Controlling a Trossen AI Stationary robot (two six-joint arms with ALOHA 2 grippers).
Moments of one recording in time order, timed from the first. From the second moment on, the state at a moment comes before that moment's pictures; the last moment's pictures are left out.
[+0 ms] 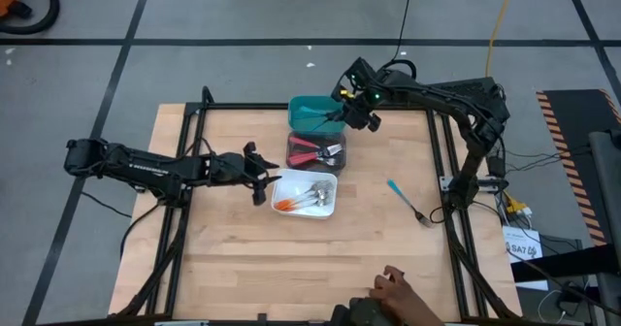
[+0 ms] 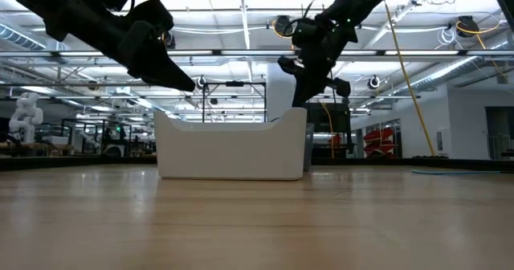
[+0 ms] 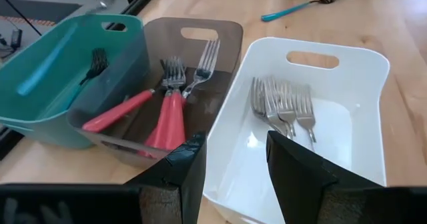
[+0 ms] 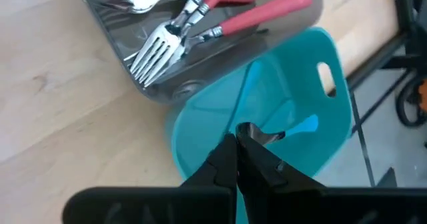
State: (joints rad) left arm 0.04 1.12 0.47 0.17 -0.19 -0.01; right arm -0.68 1.78 1.46 -0.74 -0.34 -1.71
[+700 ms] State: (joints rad) left arm 0.04 1.12 0.47 0.19 -0.24 0.00; right arm -0.69 1.83 1.46 -0.71 -0.35 -1.73
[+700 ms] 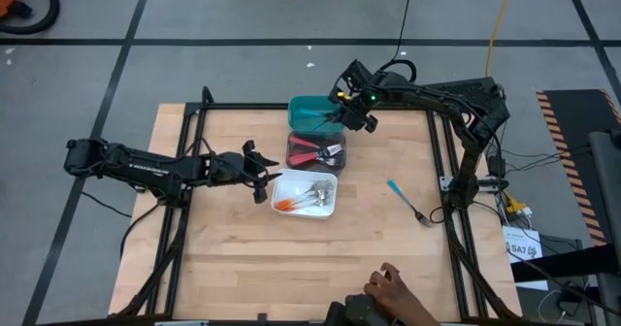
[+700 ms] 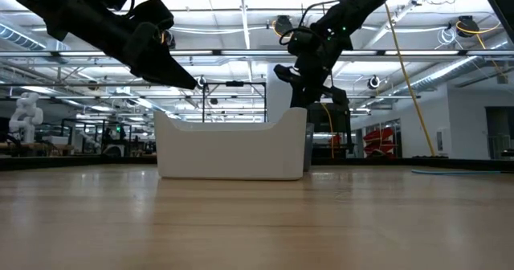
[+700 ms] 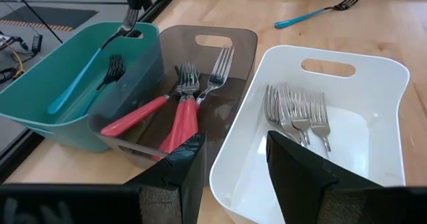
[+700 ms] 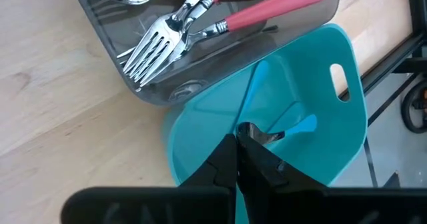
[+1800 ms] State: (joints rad) left arm 0.04 1.12 0.47 0.19 -0.24 -0.01; right arm -0.69 1.83 1.46 -0.67 -0.34 -1.58
